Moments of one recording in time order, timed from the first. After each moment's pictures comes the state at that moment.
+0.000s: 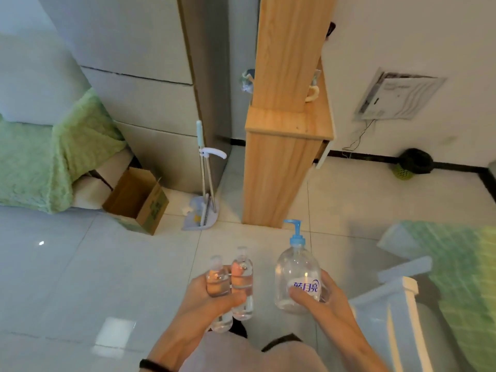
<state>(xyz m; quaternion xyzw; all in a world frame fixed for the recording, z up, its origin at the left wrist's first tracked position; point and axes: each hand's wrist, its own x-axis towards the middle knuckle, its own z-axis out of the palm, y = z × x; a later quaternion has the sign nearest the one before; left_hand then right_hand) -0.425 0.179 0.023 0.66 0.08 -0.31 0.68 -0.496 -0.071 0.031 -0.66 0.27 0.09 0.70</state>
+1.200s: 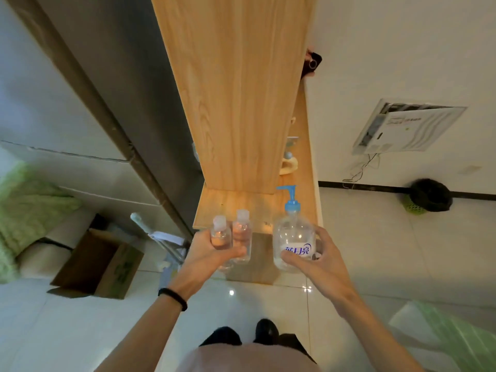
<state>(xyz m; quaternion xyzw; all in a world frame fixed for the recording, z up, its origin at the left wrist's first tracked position) 0.005 -0.050 0.020 0.76 0.00 -0.21 0.62 -0.085 -0.300 0.028 -0.73 0.22 0.03 0.64</state>
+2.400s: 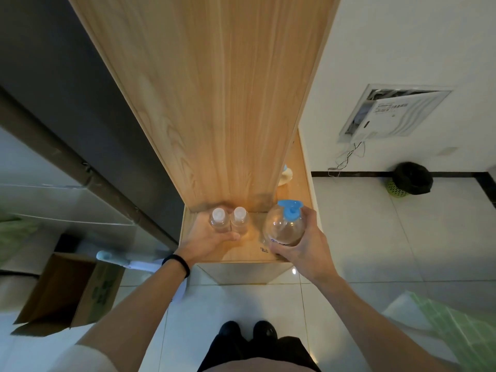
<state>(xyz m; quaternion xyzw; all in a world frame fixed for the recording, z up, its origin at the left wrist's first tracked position) 0.156 -0.079 -0.033 0.80 -0.11 -0.24 0.54 0.031 -0.315 -0.031 -0.84 0.24 0.00 0.49</state>
